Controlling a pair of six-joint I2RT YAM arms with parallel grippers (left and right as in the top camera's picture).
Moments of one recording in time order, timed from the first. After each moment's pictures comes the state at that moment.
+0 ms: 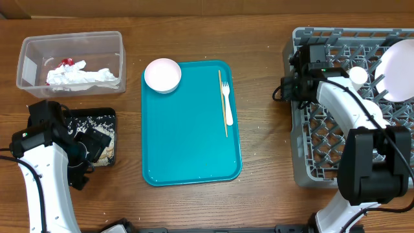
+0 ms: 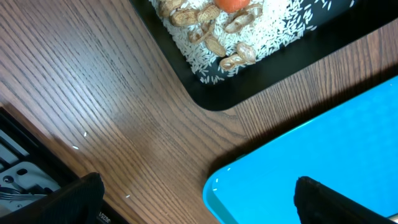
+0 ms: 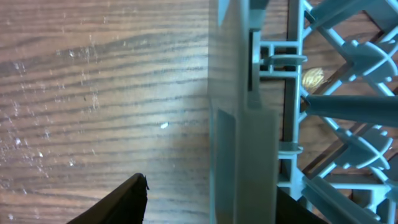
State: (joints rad) left arm 0.42 1.30 1.06 -1.27 0.07 -0.70; right arm 0.06 1.87 1.31 -0.65 -0.02 0.06
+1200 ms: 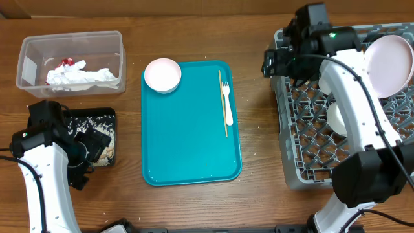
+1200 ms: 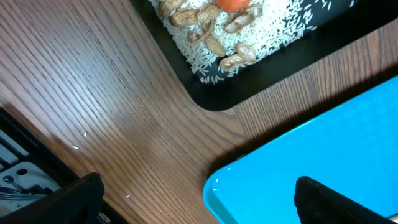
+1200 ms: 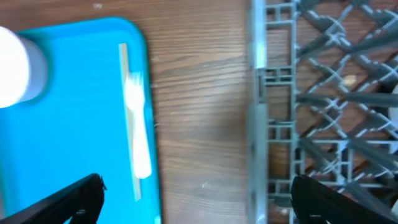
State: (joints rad) left arm 0.42 1.30 1.06 -1.27 0.07 -0.70; right arm 0.16 1.87 1.87 -1.22 -0.18 0.21
